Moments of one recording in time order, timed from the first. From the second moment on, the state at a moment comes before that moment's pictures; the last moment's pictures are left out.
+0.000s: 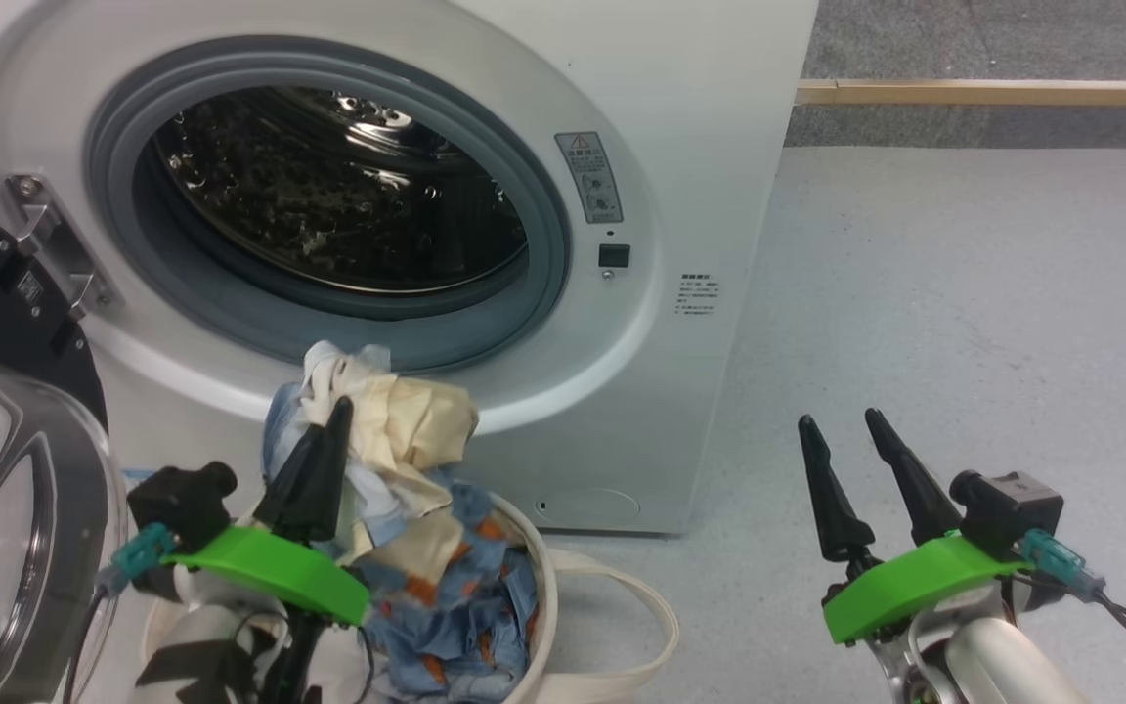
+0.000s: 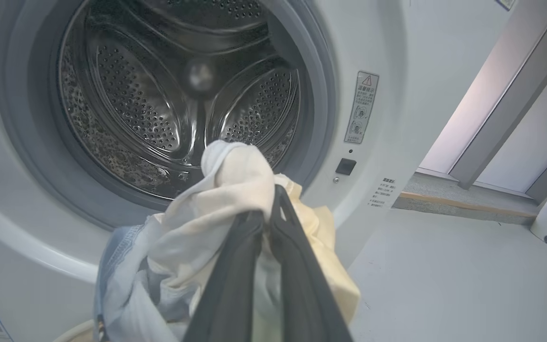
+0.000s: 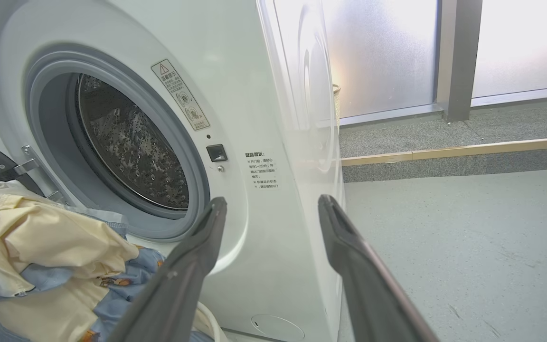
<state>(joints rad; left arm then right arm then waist) -0.35 0.18 -0.26 0.48 -0.53 -0.10 -0.25 -0.19 -0.21 0.37 0.26 0.50 0.13 -0.25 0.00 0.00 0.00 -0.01</state>
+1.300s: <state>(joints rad) -0.86 0.18 -0.01 0.79 -0.37 -0.12 -0.26 -0.27 -0.29 0.35 0.19 0.45 0.13 -0.25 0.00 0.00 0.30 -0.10</state>
